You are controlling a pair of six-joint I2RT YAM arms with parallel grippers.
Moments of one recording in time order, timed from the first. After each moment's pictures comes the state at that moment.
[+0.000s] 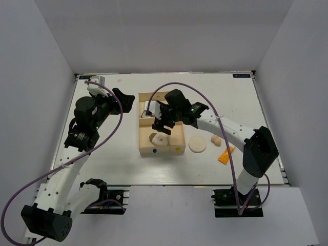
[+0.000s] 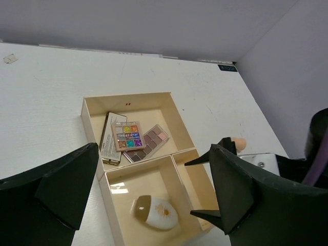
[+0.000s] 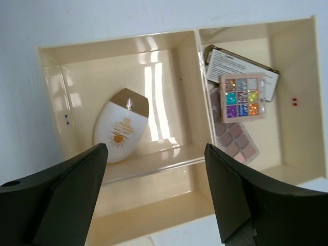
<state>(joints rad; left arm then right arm) -0.27 0.91 0.95 -0.12 0.13 -0.40 0.84 1.69 1.38 -0.47 -0.32 -0.63</state>
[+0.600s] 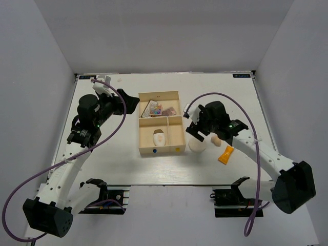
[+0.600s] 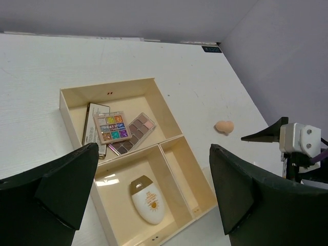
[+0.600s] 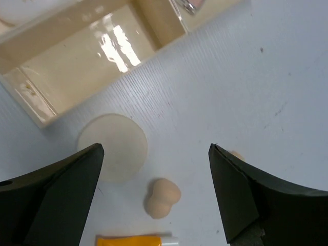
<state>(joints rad) -0.27 0.96 0.94 -0.10 0.24 -0.40 0.58 1.22 0.90 -0.42 -0.16 -0.60</state>
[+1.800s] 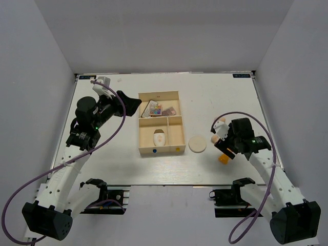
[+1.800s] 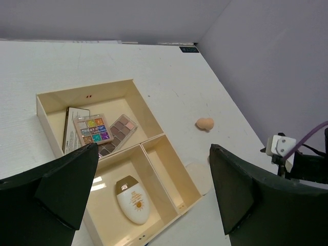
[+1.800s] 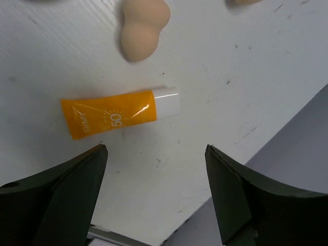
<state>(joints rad) -0.27 0.93 0.92 -0.07 0.33 -0.44 0.25 0.91 0.69 -0.79 0.03 -0.70</state>
